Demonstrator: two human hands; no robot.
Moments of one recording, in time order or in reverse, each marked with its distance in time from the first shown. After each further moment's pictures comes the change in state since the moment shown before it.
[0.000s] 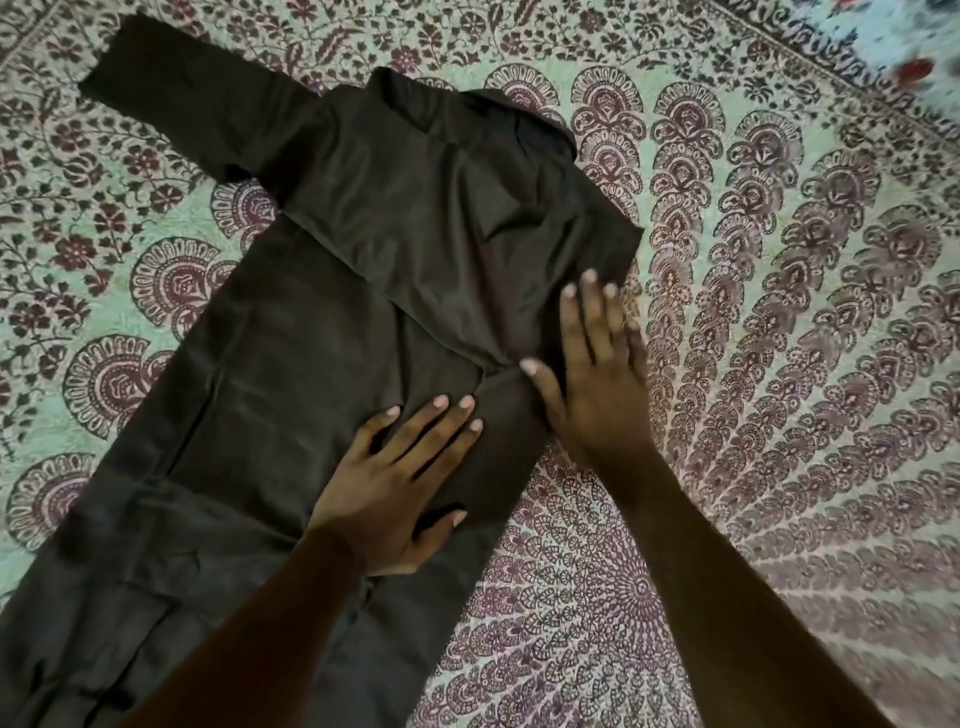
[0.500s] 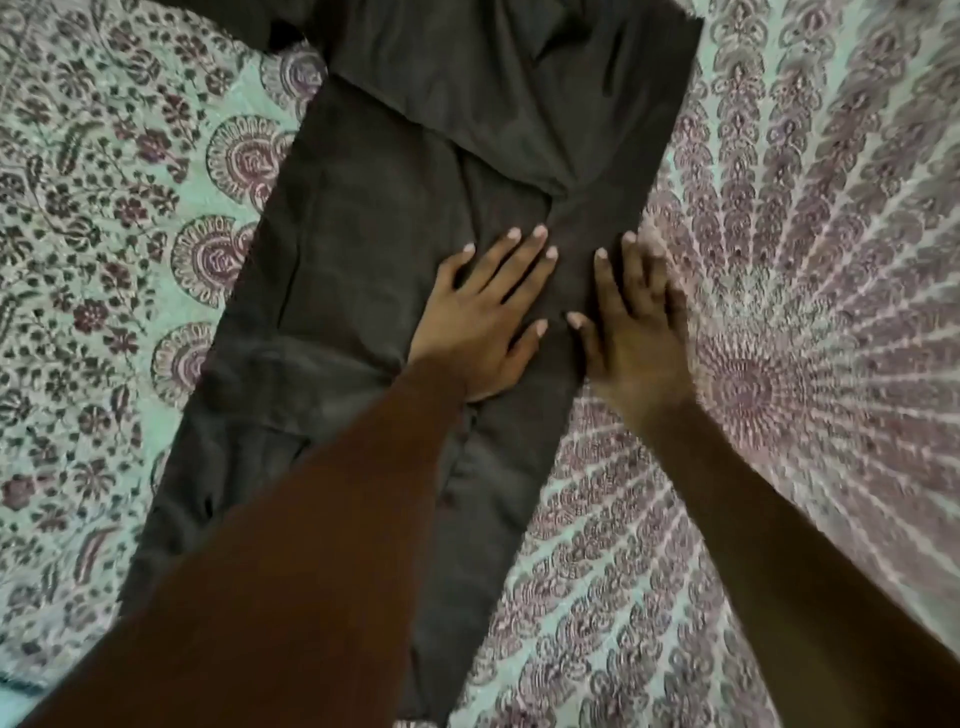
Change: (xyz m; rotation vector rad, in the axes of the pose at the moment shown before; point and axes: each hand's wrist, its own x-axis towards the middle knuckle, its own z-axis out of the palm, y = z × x) left_hand -0.007 -0.001 0.005 0.047 0.075 0.056; right_hand -0.134 -0.068 0.040 0.104 -0.030 0.175
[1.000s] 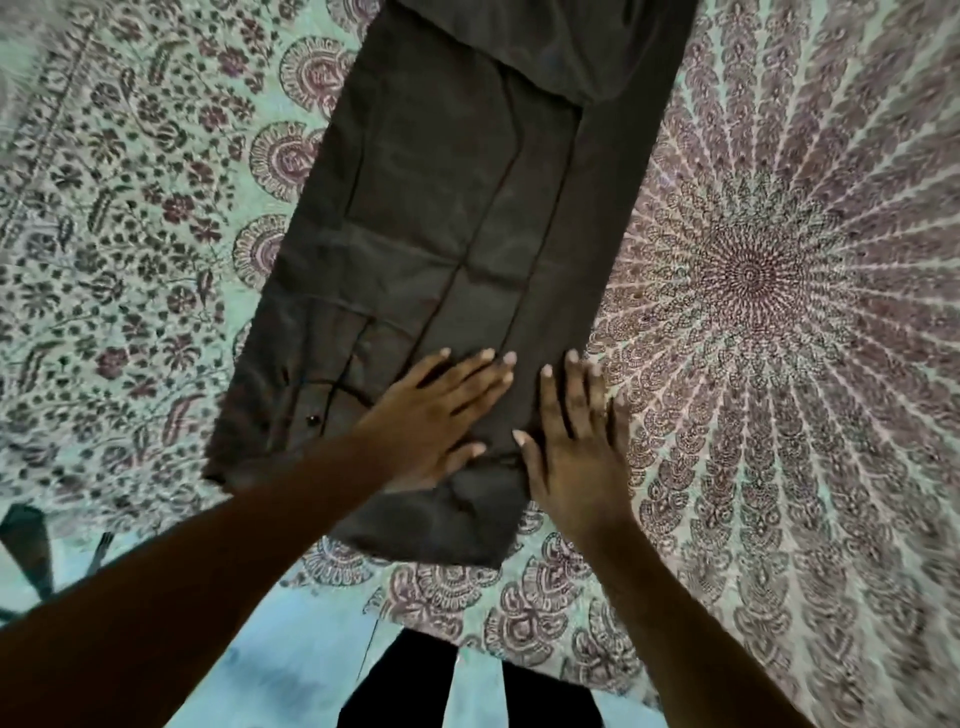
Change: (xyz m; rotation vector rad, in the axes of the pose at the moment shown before) left_hand -0.238 0.000 0.000 0.048 -0.227 0.332; right_hand -0.242 -0.109 0.038 -0.095 -0.124 0.022
